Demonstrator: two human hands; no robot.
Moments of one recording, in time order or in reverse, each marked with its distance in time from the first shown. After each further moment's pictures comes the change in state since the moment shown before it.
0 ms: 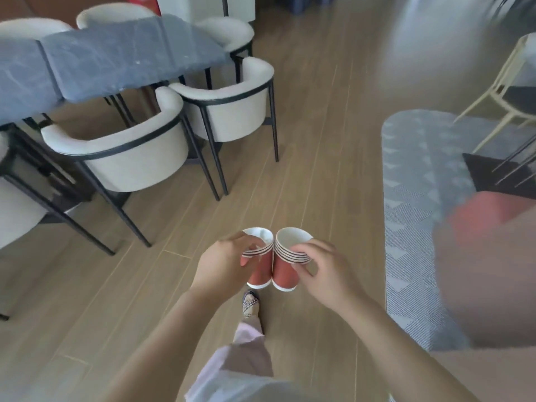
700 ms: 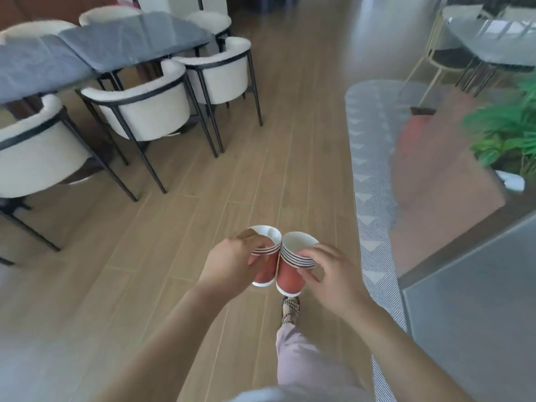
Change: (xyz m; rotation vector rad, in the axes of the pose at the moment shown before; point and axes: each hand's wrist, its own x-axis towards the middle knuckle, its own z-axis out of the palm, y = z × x) left_hand -0.562 0.037 -0.015 0.061 -0.102 0.199; right_hand -0.562 -0.193 0.021 -0.019 0.085 0.093
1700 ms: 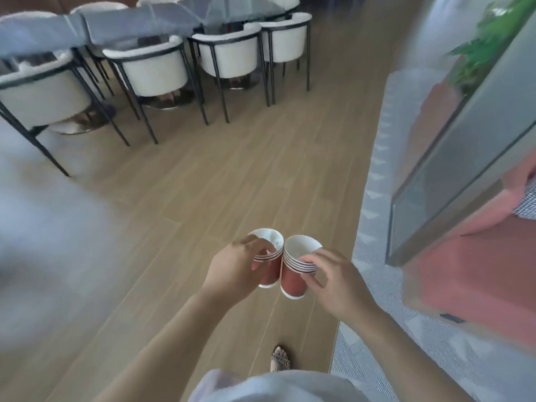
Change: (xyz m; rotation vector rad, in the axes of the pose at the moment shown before) left_hand -0.778 0.243 0.112 0.019 0.104 -0.247; right_hand -0.763 -0.131 -0.075 0.005 -0.212 -0.181
